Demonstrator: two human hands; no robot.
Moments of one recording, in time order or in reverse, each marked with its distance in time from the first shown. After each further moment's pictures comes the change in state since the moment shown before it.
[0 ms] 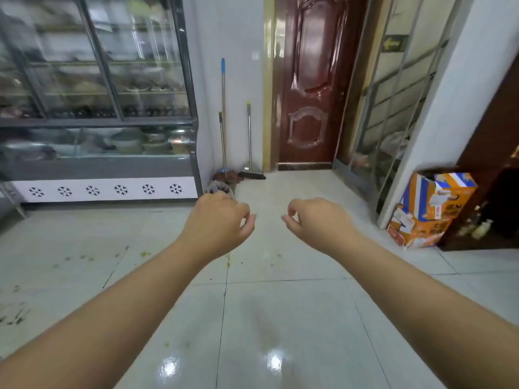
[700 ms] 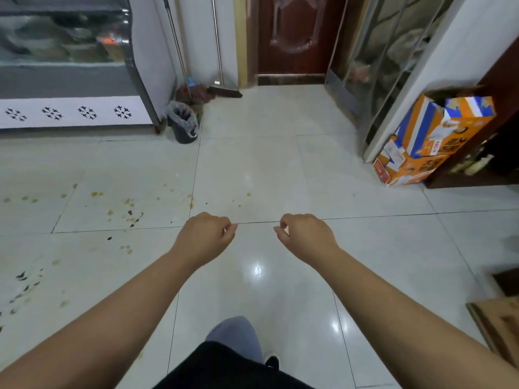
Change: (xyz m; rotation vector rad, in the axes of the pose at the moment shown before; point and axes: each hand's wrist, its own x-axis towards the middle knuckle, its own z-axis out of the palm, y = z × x) left_hand 0.106 0.096 0.267 -0.318 -0.569 -0.302; right_hand 0.043 0.235 0.185 0.157 -0.358 0.191
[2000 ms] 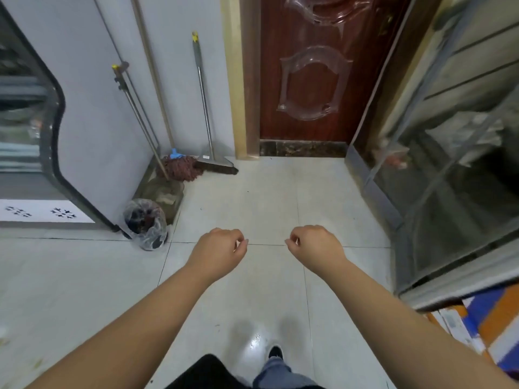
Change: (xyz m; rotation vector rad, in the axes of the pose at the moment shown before) left_hand 0.839 -0.065 -0.039 -0.066 0.049 -0.088; right_hand 0.802 0.274 -0.149 0.009 -0.015 0.004
